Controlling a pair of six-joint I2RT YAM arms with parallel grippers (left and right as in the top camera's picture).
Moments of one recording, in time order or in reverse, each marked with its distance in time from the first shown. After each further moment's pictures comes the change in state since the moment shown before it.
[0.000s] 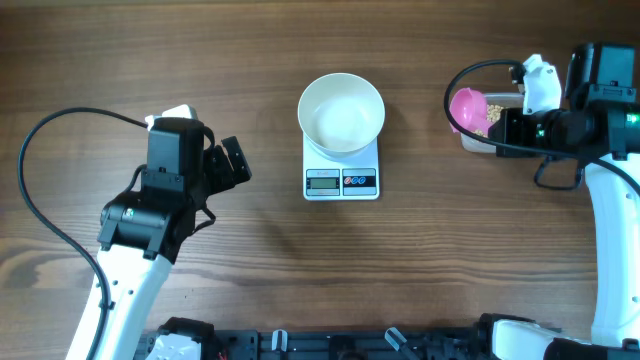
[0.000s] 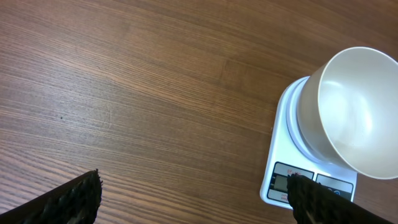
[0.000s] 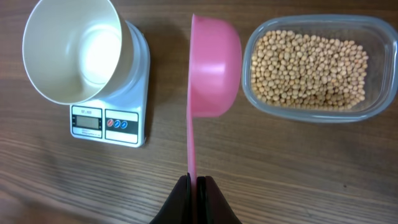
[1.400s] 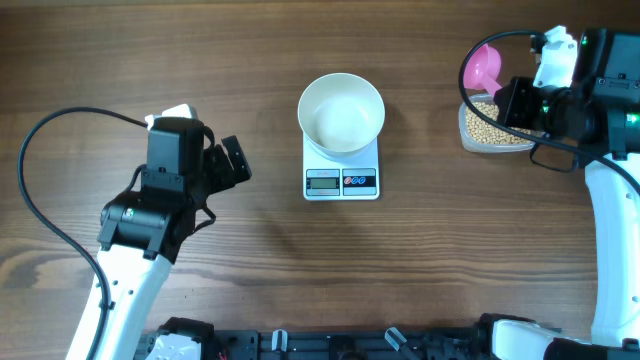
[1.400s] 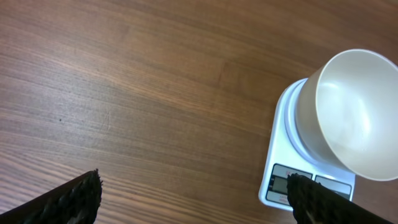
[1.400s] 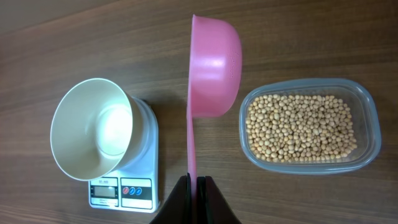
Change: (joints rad) left arm 0.000 0.000 0.000 0.013 0.001 0.000; right arm 0.000 0.000 0.000 0.226 0.000 0.213
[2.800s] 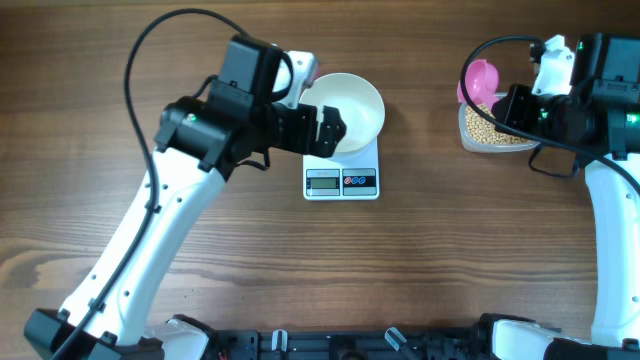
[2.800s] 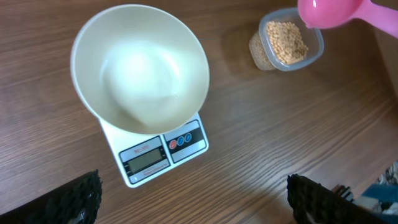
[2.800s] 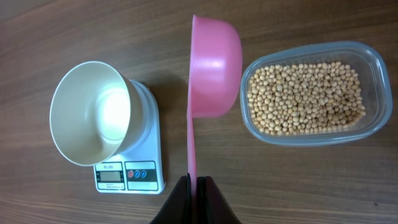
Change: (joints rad) left arm -0.253 0.417 0.532 -0.165 0.444 0.250; right arm 0.000 0.000 0.000 -0.083 0.000 0.033
